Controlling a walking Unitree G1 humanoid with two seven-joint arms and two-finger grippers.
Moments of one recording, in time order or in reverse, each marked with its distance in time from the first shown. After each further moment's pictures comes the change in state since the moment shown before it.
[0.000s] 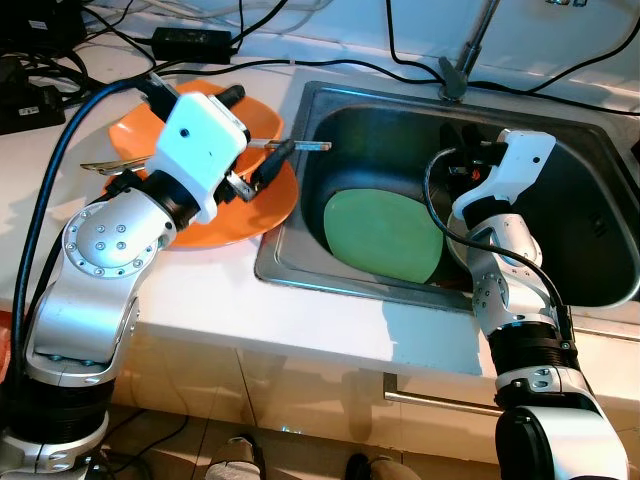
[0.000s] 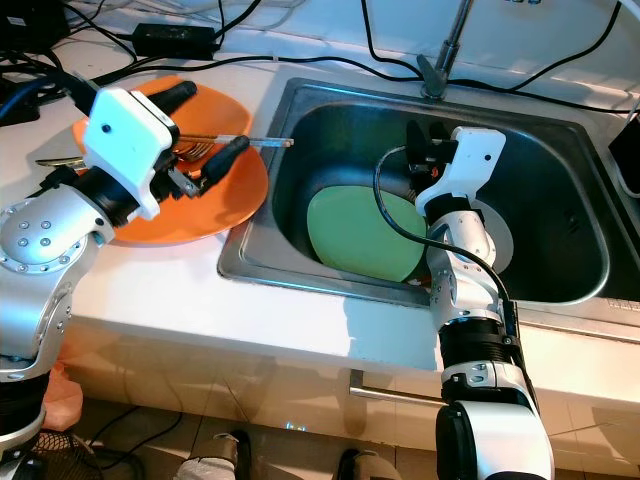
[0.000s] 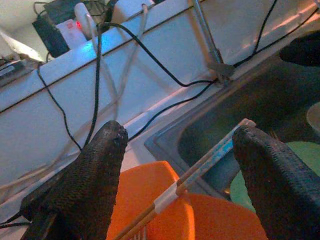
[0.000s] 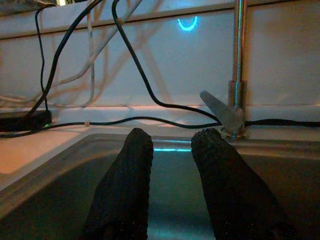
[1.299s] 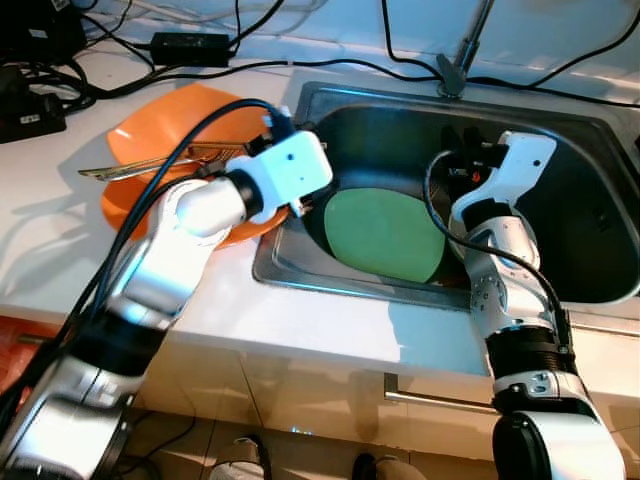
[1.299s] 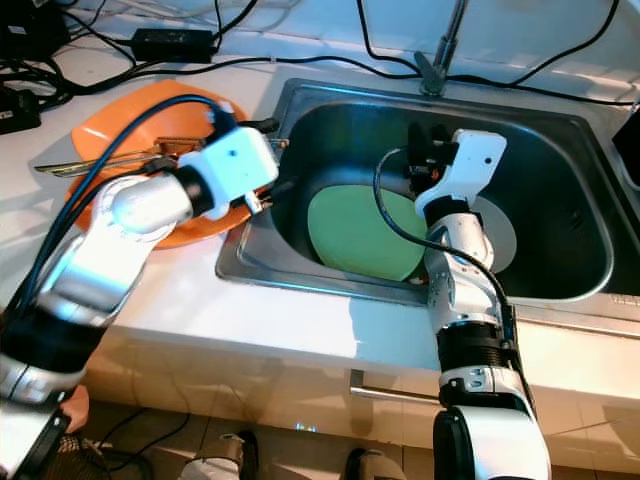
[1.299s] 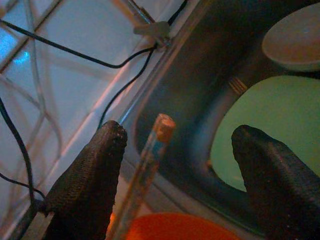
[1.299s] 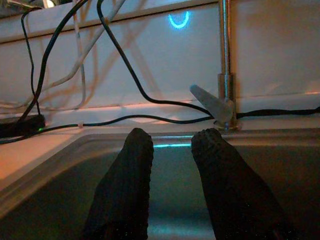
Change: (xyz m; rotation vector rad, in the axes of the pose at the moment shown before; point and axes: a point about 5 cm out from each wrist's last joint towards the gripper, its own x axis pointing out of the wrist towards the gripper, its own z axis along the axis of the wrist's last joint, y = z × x) left arm 0.059 -0.028 -0.021 0.273 0.113 -0.248; right arm -0.003 0.002 -0.001 0.019 0.002 -0.031
